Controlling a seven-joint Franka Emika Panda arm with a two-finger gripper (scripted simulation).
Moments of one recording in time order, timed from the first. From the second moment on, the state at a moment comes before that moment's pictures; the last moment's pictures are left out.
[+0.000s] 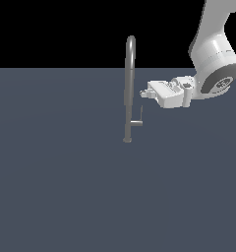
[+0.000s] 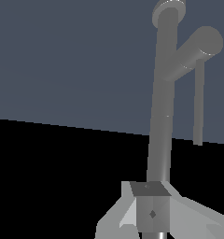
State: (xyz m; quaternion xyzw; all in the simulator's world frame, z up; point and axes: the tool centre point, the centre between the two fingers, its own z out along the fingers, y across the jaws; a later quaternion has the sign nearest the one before) arm 0.071 -0.093 0.197 -0.56 0.49 0.45 0.49
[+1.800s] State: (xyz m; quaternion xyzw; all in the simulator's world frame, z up) arm 0.041 -0.087 0.156 -0.48 0.53 0.47 0.52
